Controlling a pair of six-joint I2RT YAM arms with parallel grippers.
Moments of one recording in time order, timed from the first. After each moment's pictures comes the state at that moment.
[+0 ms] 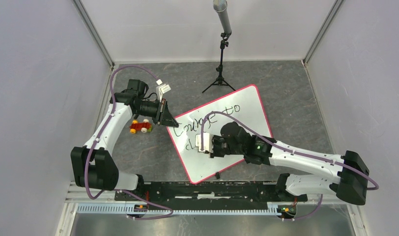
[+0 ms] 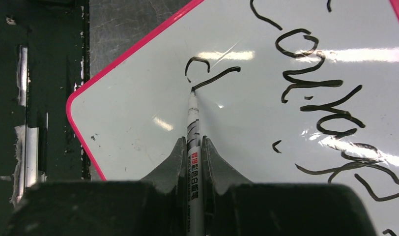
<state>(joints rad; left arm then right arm) -0.13 1.38 1.15 -0.96 1.04 0.29 1.10 1.17 0.82 -0.19 -0.16 -0.48</state>
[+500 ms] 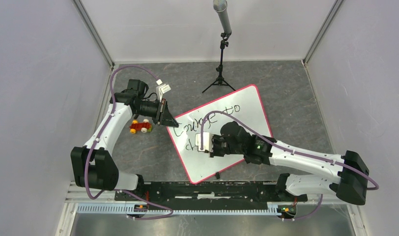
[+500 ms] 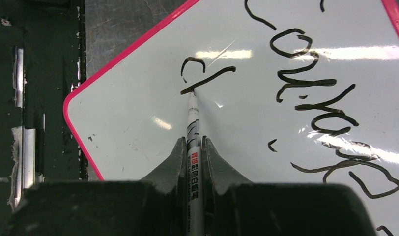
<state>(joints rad) -0.13 1.38 1.15 -0.96 1.04 0.29 1.10 1.16 0.81 -0.19 -0.17 -0.48</state>
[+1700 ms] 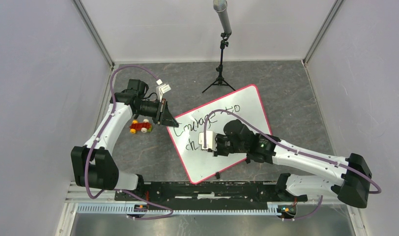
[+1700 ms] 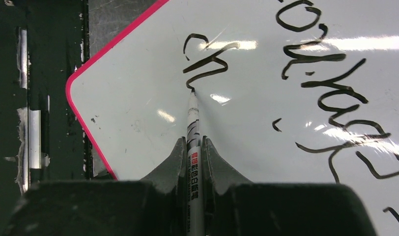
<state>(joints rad) -0.13 1.39 1.15 -0.96 1.04 0.29 1.06 1.14 0.82 -0.27 -0.21 -0.49</state>
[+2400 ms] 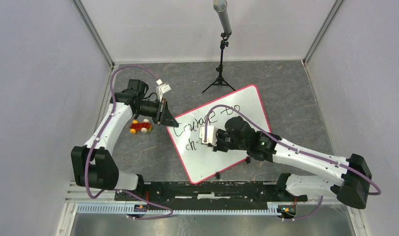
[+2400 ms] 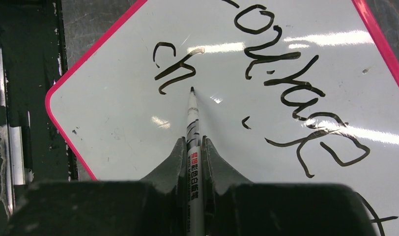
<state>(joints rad) -0.13 1.39 1.15 -0.96 1.04 0.29 1.03 1.13 0.84 -0.26 -0.16 -0.47</state>
